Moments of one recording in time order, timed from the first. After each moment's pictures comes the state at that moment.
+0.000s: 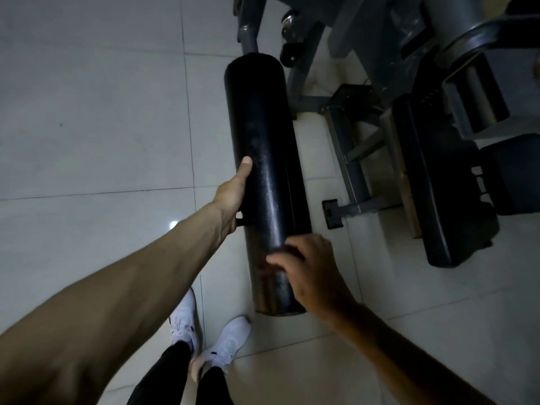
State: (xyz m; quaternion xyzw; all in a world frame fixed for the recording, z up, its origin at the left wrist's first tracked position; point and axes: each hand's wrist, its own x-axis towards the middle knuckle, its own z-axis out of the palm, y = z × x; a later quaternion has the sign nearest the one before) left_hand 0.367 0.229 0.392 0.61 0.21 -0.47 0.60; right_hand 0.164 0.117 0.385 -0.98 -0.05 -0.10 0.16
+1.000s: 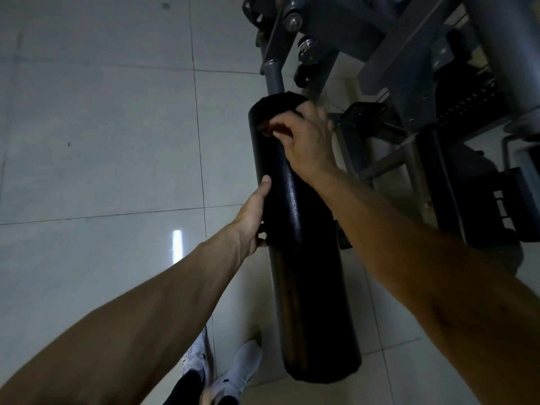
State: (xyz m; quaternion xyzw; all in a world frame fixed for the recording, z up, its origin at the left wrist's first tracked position) left_hand 0.435 0.220 0.367 0.56 0.20 -0.54 0.60; right_hand 0.483 0.059 0.394 -0.98 0.12 -0.11 0.14
